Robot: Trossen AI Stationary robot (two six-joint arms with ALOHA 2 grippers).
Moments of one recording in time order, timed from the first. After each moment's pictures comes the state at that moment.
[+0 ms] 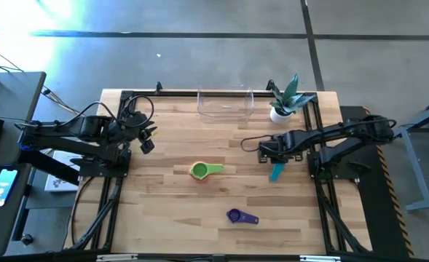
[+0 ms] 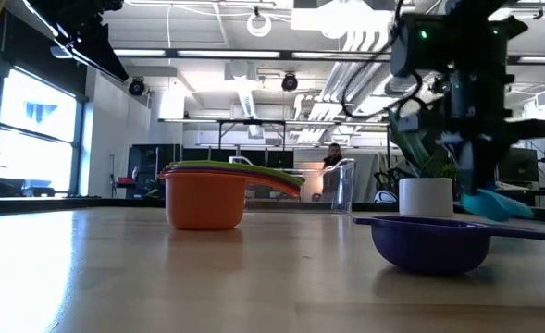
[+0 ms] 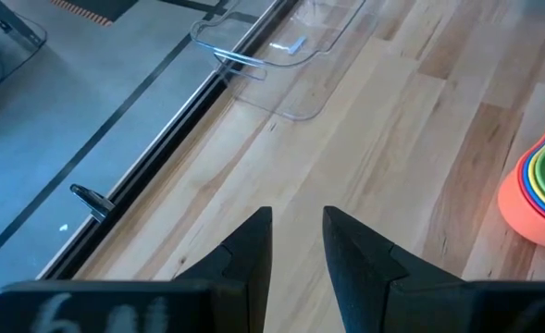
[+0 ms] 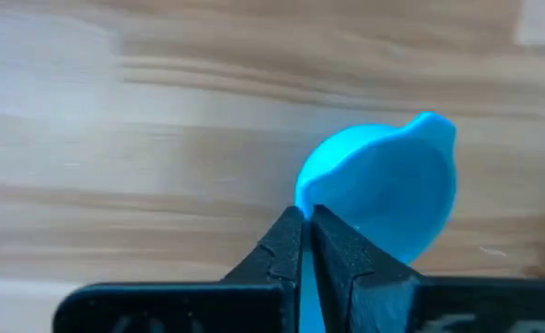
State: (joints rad) left arm -0.01 0.72 0.81 -0.91 -0.59 -0.26; right arm 0.00 1.38 0.75 -0.88 0.07 1.51
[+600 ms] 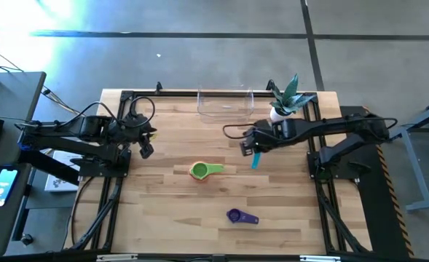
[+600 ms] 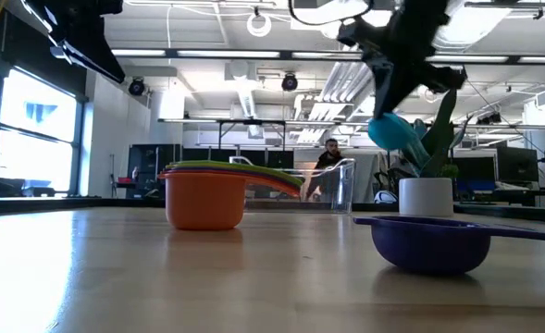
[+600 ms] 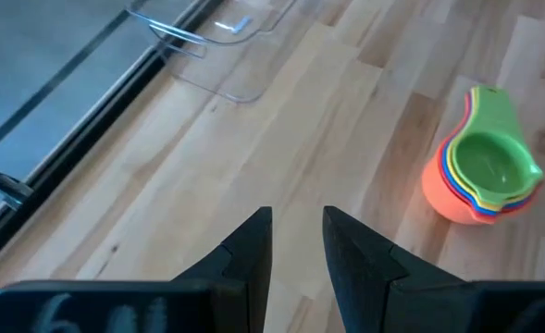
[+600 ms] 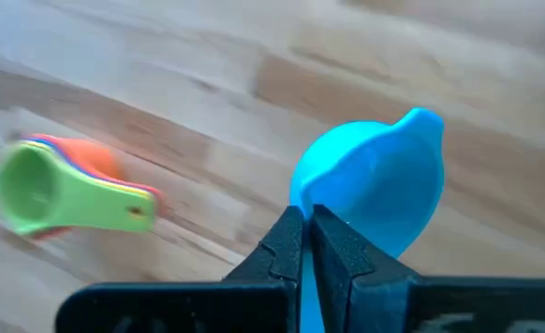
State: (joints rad) left arm 0.00 0.72 0.81 -0.92 -0.42 -0.32; right arm 0.00 1.42 1.14 -0.90 0.20 1.21
